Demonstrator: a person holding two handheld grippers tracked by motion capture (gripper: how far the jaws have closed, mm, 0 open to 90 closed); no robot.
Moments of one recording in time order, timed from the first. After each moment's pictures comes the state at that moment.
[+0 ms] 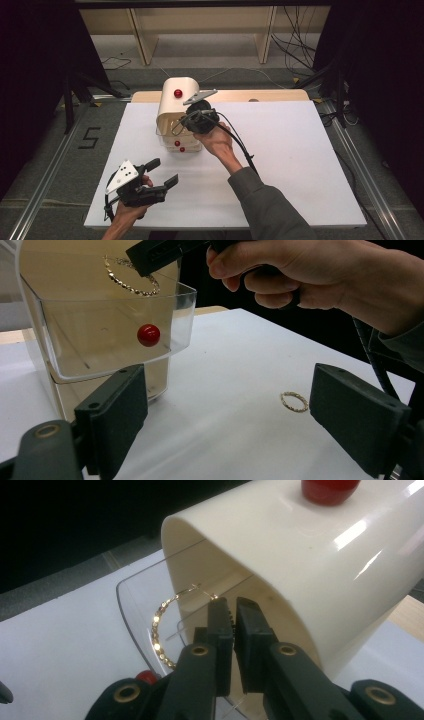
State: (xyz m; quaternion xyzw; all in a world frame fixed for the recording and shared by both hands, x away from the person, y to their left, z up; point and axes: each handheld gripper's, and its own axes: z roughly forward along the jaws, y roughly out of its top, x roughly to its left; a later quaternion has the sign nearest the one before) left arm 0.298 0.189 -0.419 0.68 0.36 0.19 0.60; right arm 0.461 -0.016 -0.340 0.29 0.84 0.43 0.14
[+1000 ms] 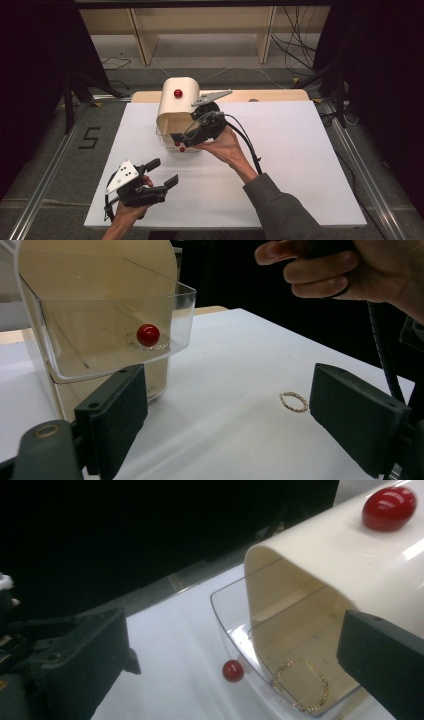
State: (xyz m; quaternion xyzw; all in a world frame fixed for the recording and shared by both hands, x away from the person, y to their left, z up) left arm 0.298 0.189 -0.420 0.69 0.36 0.19 0.60; right arm 0.434 -0.040 -0.319 0.25 0.83 0.51 0.04
